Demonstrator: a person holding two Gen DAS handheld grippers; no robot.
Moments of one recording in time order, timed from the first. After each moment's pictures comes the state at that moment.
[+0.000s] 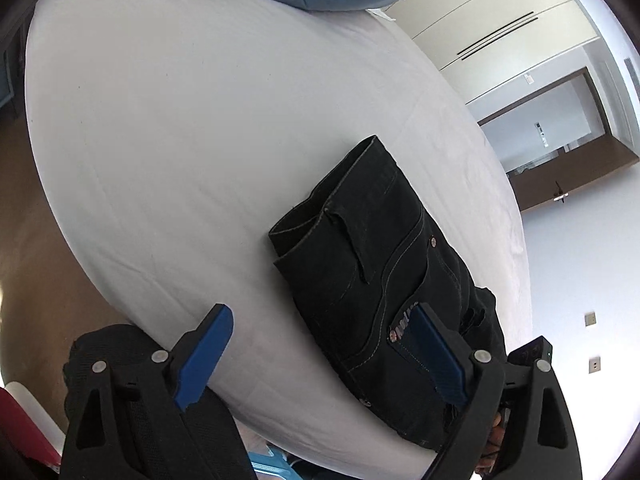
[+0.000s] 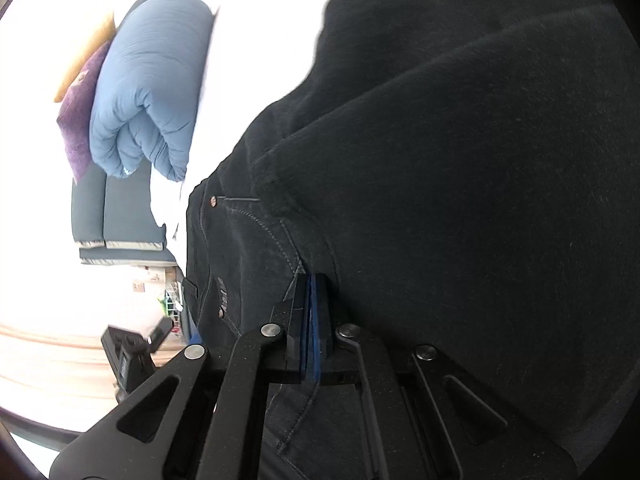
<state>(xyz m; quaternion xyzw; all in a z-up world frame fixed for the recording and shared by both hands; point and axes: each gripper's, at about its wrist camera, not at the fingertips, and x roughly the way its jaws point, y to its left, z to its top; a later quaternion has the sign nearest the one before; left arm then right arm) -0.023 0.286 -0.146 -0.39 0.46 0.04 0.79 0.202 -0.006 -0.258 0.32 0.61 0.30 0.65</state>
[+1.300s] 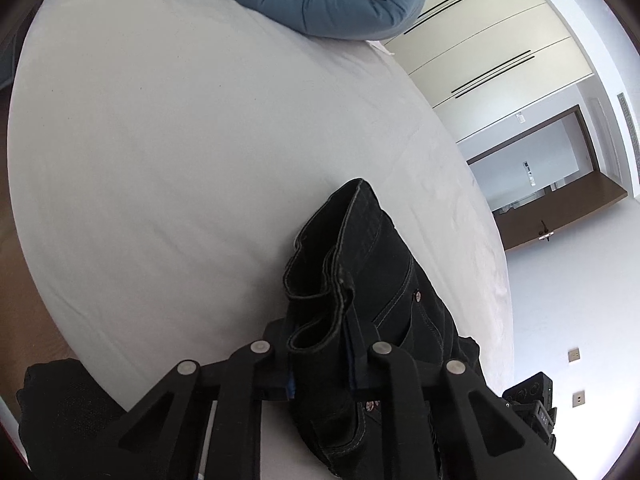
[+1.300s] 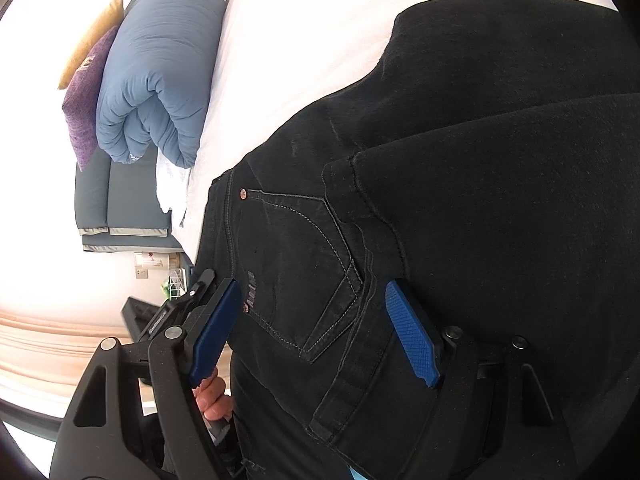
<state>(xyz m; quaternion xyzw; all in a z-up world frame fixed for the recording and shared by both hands) 0.009 0.275 -0.153 -0.42 0.39 0.05 0.82 0.210 -0.036 -0.238 0.31 0.64 0.31 0.63</state>
